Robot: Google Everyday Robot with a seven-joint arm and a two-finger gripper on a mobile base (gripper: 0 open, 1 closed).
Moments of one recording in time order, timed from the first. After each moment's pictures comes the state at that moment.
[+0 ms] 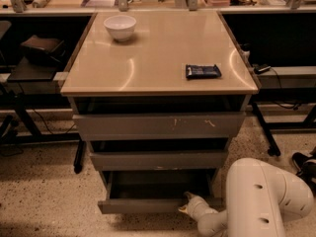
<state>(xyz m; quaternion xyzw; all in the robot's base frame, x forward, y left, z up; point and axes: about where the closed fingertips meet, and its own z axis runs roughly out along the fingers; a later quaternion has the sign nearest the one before) 0.553 -0.152 0.168 -0.49 0.77 -0.08 0.41</state>
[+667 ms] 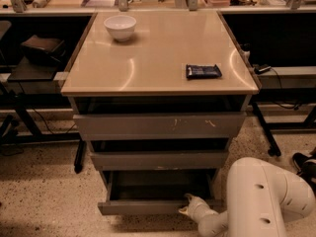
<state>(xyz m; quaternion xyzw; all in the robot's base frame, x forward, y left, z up) 0.550 -0.152 0.172 -0.49 0.77 -0.08 0.40</state>
